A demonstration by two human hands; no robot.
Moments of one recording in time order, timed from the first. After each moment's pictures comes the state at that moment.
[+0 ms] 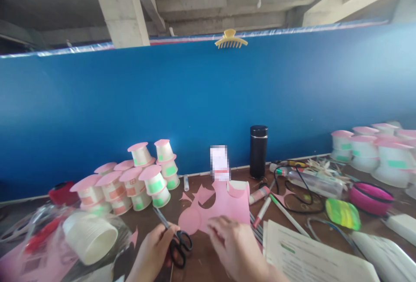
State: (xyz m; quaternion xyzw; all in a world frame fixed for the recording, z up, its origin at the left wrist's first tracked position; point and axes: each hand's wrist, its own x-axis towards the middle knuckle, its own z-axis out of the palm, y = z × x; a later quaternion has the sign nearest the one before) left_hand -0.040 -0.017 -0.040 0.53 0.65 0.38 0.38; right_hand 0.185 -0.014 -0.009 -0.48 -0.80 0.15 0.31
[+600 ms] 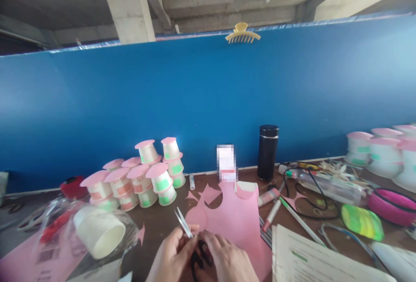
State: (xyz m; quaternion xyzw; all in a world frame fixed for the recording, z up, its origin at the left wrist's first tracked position) left_hand -0.019 -0.029 -0.039 0.57 0.51 0.44 0.48; right_hand 0.151 -0.030 -0.034 -0.49 -0.81 0.21 0.25
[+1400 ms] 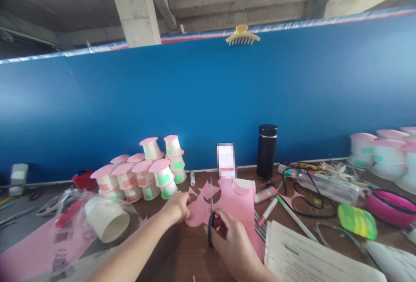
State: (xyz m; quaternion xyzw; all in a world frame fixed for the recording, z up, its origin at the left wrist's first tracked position) left_hand -0.032 0.059 -0.013 0.66 0.70 0.21 0.20; right_hand 0.167 -0.016 -0.027 -0.46 -0.69 0.38 0.41
